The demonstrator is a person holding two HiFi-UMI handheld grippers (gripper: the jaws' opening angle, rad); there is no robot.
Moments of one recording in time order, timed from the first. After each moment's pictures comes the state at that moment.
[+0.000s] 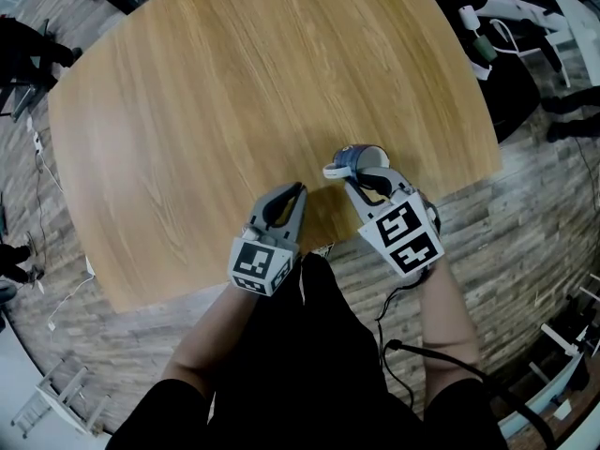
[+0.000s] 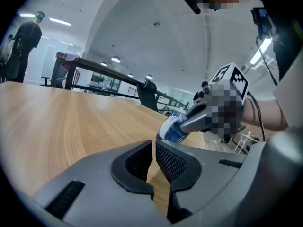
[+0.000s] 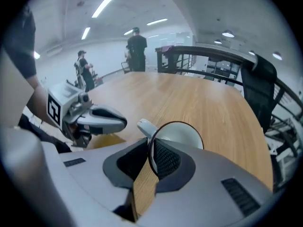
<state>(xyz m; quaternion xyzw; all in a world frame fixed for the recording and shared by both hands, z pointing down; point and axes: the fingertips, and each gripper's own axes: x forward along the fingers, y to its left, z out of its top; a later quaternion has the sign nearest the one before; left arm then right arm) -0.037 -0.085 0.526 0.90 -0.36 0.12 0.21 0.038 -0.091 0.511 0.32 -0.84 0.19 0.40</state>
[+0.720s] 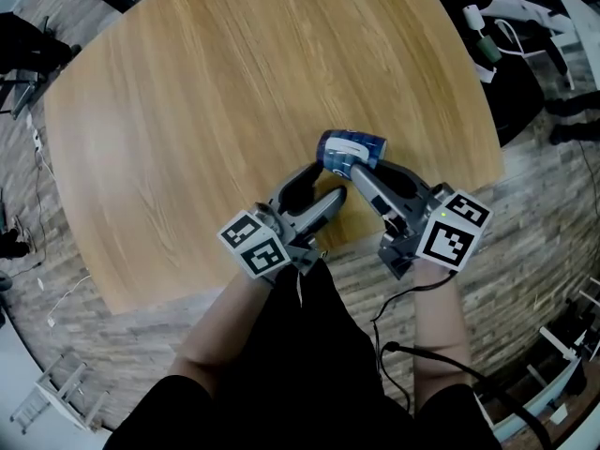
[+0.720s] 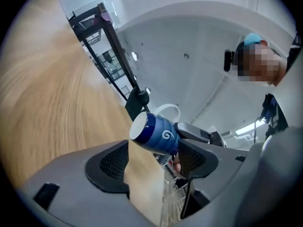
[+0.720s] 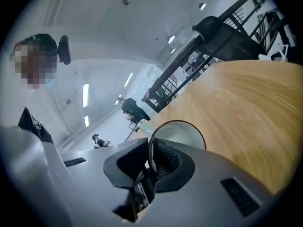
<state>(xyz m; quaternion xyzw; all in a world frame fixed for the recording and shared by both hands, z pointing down) 0.020 -0.117 0.492 0.86 -0.24 -0.12 0.43 0.057 -0.136 0.439 0.34 -0.84 0.42 -0.01</state>
